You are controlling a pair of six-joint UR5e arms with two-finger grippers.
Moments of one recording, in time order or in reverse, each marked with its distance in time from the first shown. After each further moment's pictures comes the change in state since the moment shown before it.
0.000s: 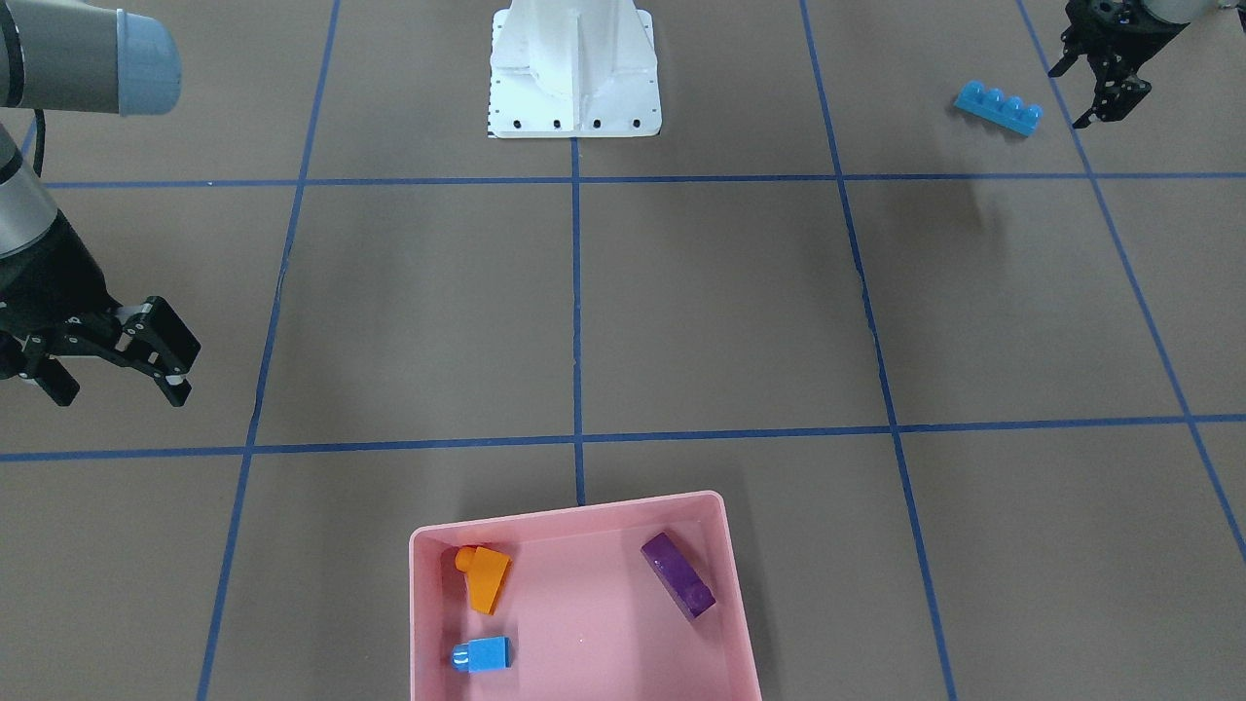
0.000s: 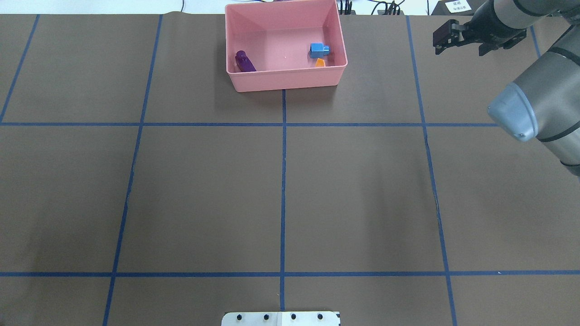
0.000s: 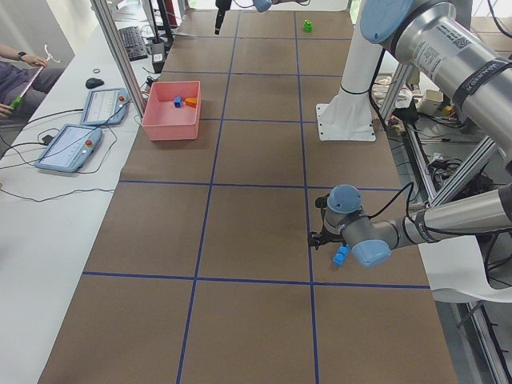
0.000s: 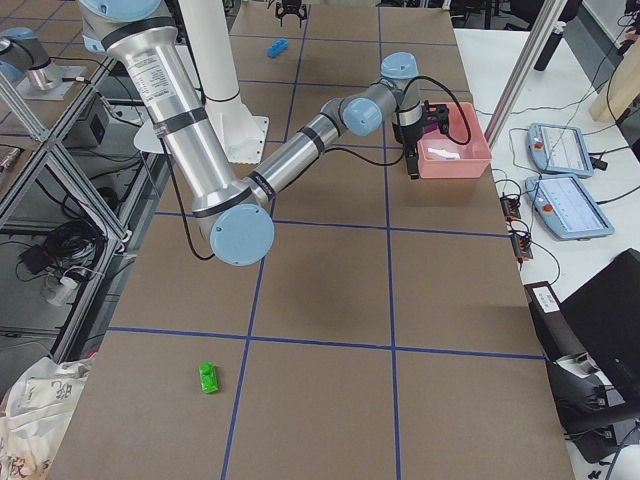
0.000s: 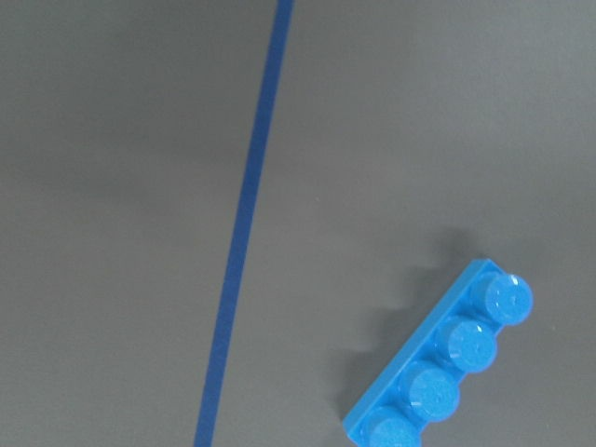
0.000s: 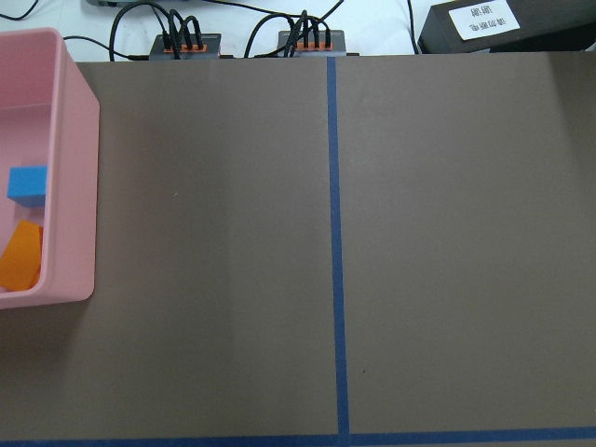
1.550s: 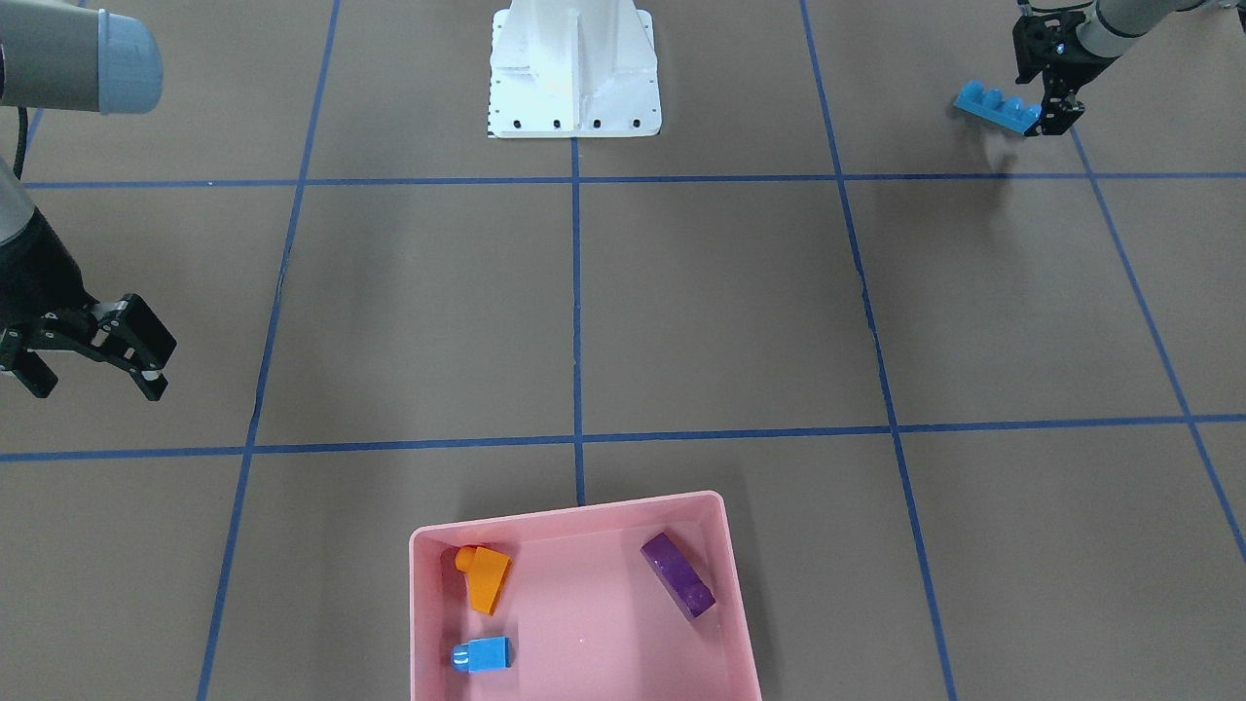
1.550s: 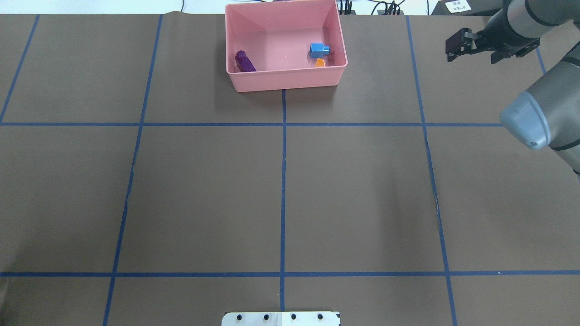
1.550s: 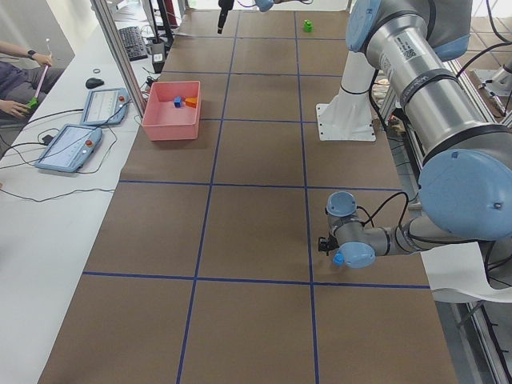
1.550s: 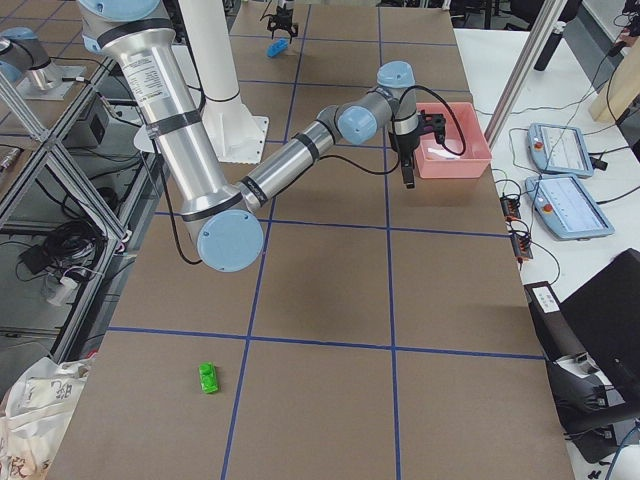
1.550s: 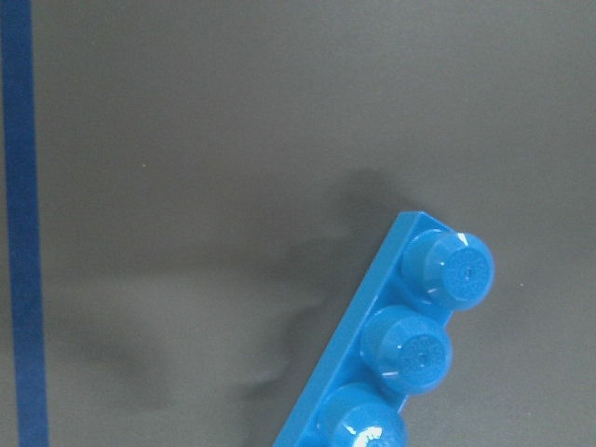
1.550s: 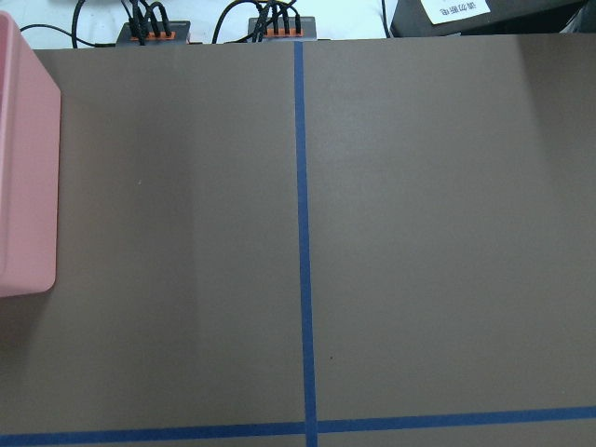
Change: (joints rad) left arm 0.302 -0.047 0.073 -0.006 0.097 -0.074; right arm 0.008 -0.042 0.017 0.006 -0.001 0.000
